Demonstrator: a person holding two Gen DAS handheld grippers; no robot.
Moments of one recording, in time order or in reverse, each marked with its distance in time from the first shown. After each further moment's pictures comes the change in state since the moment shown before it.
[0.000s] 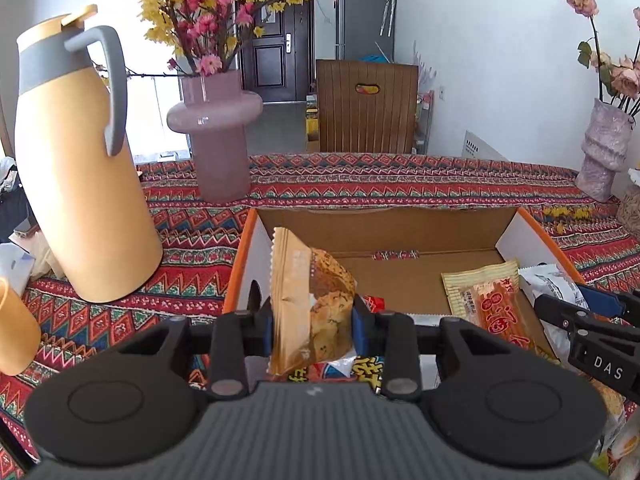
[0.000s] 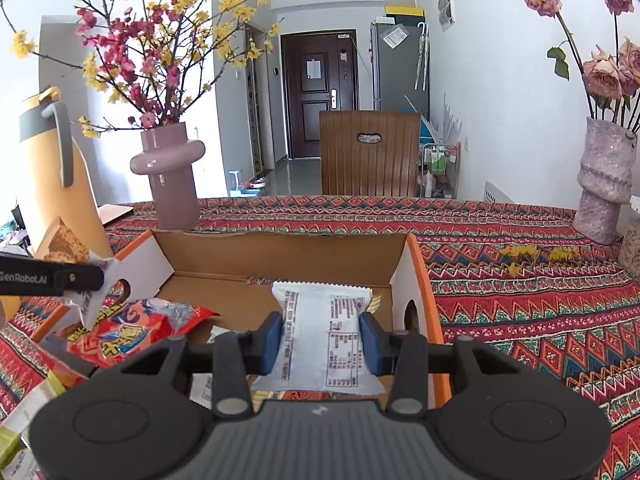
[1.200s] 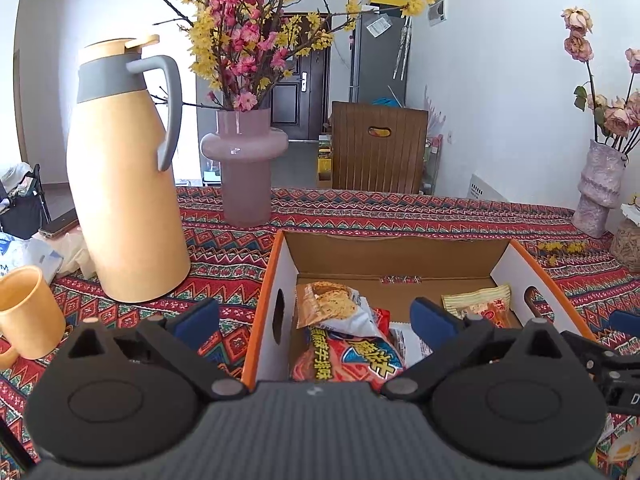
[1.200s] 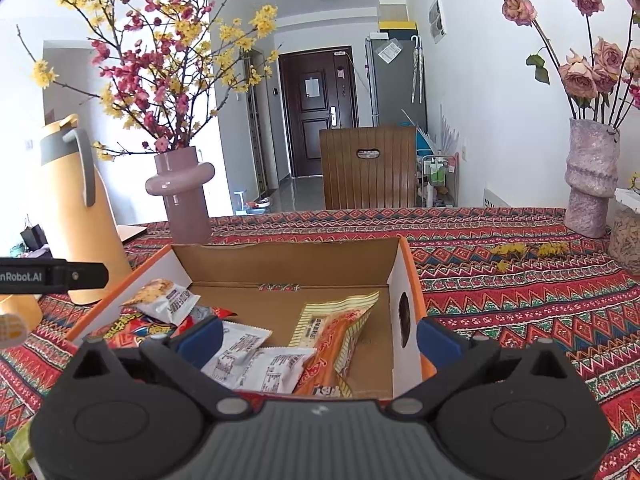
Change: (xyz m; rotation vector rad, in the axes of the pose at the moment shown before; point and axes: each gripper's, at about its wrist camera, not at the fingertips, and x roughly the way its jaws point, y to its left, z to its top) left arm -0.054 0.017 -0.021 -0.053 -0.140 0.018; right arm -0.056 -0.005 -0.017 0.037 -0.073 0.024
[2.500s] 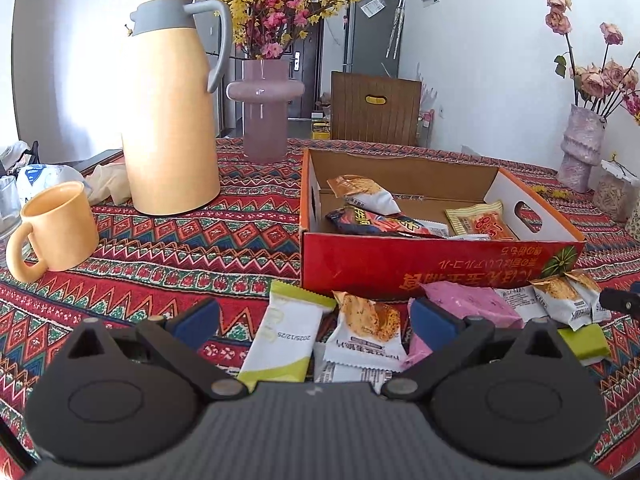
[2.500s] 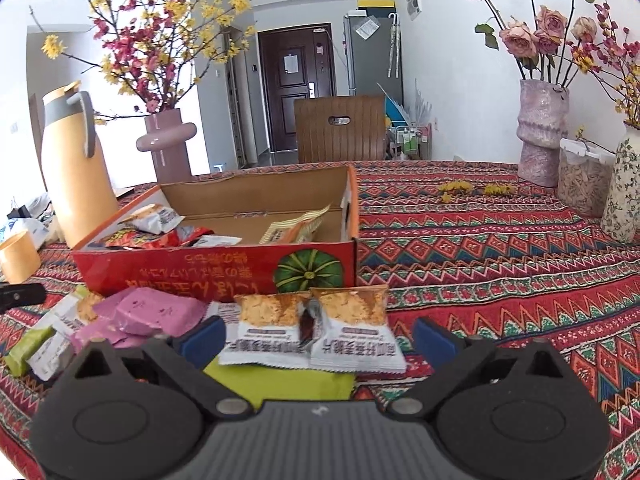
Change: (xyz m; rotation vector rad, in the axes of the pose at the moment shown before) left arm -0.057 0.046 -0.086 0.001 0.067 -0.033; right arm -0.063 -0.030 -0.068 0.021 0.097 -0.086
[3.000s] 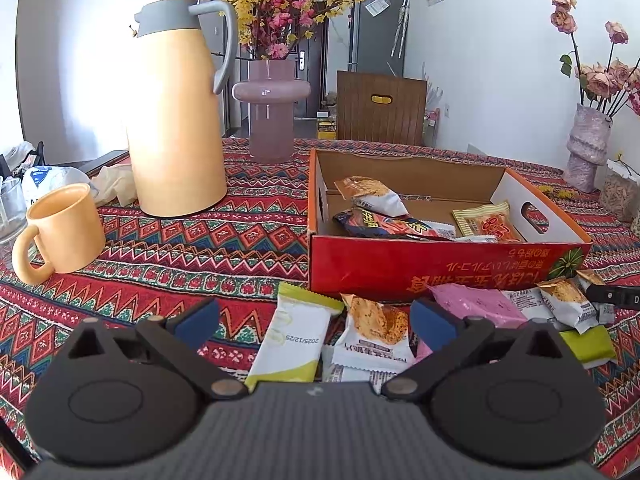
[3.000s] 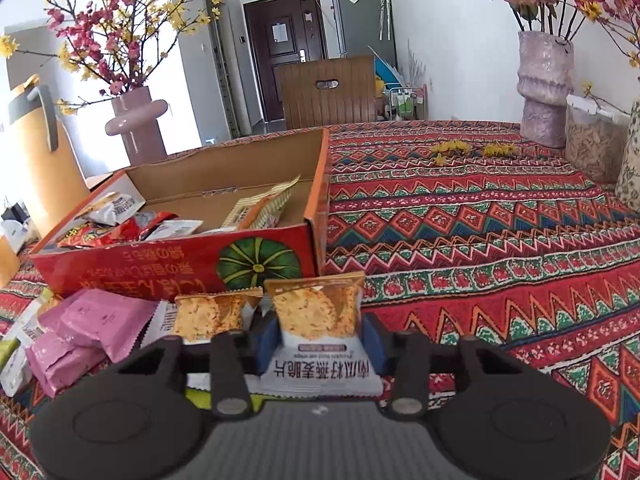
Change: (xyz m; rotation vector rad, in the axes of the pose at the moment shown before) left arm 0.000 0.002 0.003 -0.004 0.004 0.016; right arm 0.049 -0.029 0.008 0.063 0.087 0.031
